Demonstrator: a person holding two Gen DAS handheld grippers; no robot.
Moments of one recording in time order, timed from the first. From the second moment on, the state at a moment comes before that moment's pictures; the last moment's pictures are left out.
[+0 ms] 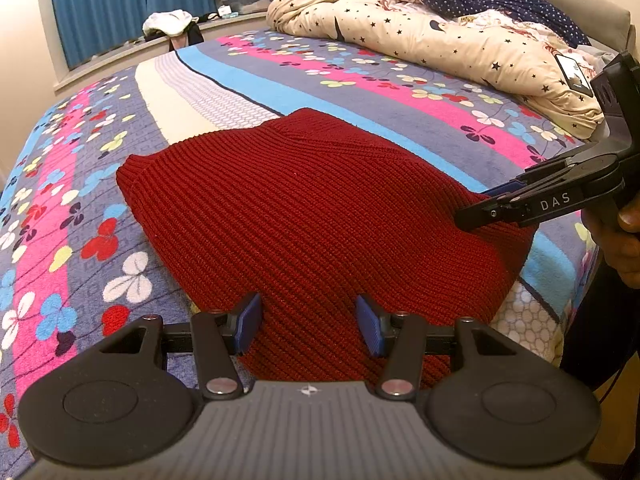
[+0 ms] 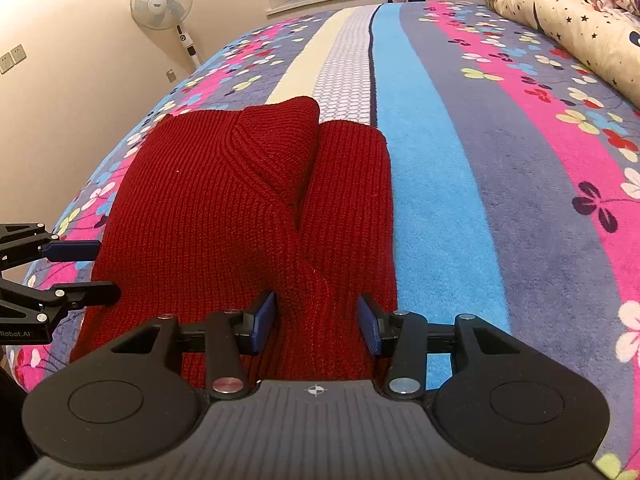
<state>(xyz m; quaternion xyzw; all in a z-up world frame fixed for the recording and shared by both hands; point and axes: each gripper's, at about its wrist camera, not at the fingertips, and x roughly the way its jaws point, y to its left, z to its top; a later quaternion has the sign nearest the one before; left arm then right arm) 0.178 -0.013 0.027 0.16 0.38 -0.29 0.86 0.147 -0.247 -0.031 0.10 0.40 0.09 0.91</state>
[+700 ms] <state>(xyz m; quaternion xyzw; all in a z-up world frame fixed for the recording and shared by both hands) 0.195 0.016 0.047 0.04 0.38 -0.29 0.88 0.156 -0.262 0.015 0.12 0.35 0.08 0.93</state>
